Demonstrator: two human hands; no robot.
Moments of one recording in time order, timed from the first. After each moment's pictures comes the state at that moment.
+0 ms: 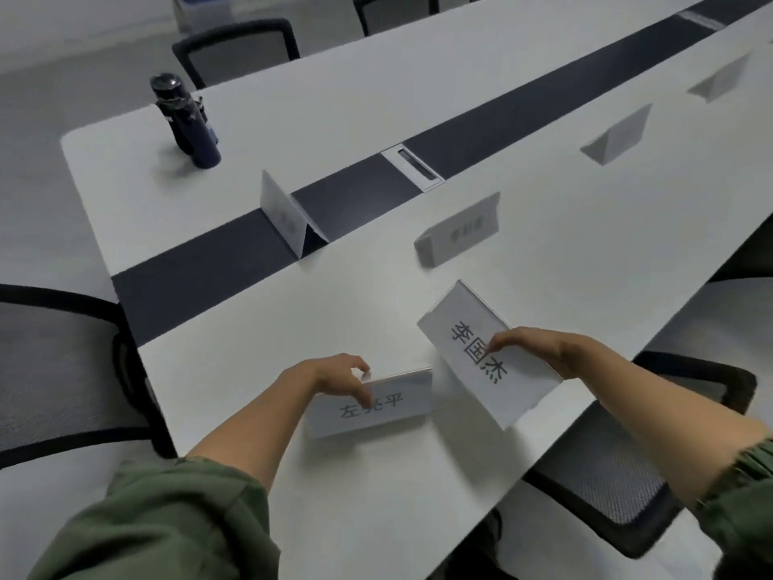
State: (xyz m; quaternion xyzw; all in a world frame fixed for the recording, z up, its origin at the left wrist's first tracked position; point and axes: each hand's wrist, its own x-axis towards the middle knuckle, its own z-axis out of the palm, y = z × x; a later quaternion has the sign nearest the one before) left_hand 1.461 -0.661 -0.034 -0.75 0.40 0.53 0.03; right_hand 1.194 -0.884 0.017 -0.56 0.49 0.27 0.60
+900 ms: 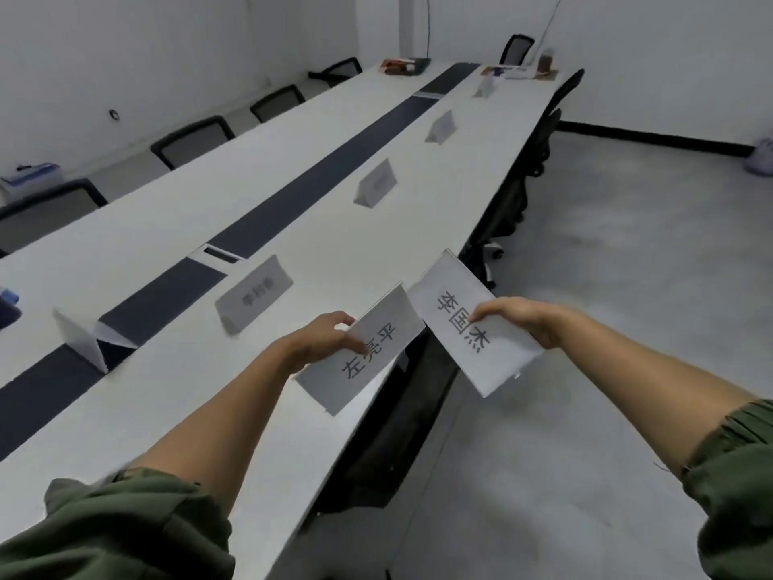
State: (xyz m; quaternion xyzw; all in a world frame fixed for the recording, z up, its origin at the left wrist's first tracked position) left_hand 1.131 -0.827 0.120 -0.70 0.50 0.48 -0.16; right_hand 0.810 -0.923 0.127 -0.52 0.58 0.00 0.63
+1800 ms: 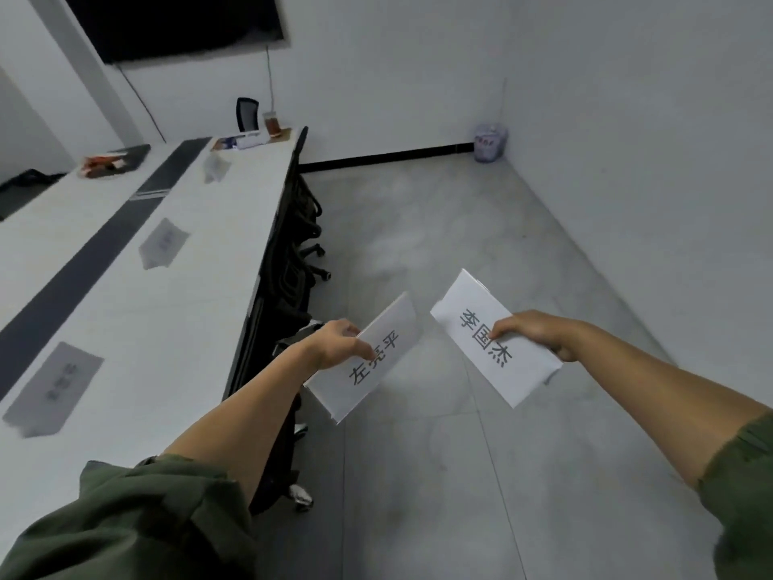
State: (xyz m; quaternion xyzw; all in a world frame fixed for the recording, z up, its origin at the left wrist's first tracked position) left_hand 0.630 -1.299 0.139 -0.53 0.70 0.47 -0.02; right_hand 0.307 -1.185 0.119 -0.32 0.74 -0.23 0.55
